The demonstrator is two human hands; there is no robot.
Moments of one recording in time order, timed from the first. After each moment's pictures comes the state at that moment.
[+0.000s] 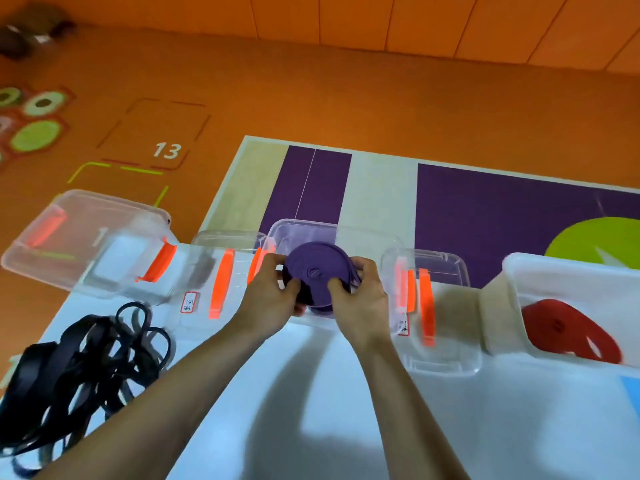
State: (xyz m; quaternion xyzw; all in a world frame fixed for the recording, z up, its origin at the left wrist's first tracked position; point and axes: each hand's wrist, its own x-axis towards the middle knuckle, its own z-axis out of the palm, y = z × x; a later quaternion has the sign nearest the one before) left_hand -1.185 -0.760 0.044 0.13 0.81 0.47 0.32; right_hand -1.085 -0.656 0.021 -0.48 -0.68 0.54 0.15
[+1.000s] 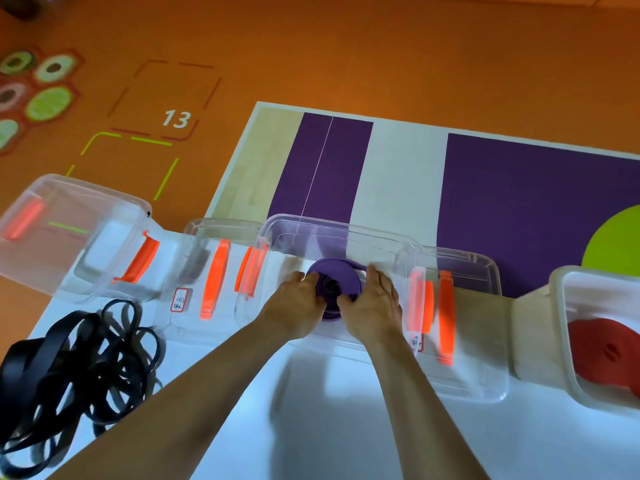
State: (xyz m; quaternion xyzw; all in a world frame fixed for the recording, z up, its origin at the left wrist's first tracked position) left_hand -1.217 -0.706 -0.053 0.27 0.88 0.10 0.38; right_hand -1.113 -0.594 -0.064 -0.46 -0.78 0.41 -0.11
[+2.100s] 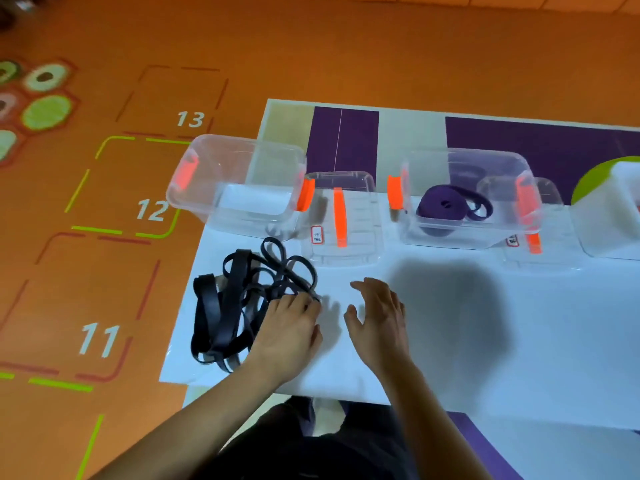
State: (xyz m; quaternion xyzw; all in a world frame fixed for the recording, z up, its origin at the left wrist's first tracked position) left_hand -1.244 -1.112 -0.026 0.54 0.83 0.03 0.10; right_hand -1.118 -0.981 -0.037 -0.39 -0.86 0.30 0.11
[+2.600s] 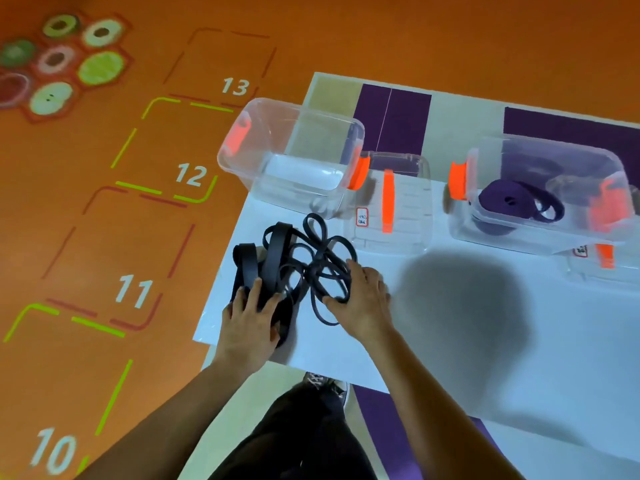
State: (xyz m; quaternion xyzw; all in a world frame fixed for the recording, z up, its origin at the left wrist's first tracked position) left_hand -1.288 -1.225 -0.074 0.32 0.92 -0.06 0.19; right_hand -1.196 -1.018 -0.062 -0.37 -0.85 0.36 -0.12
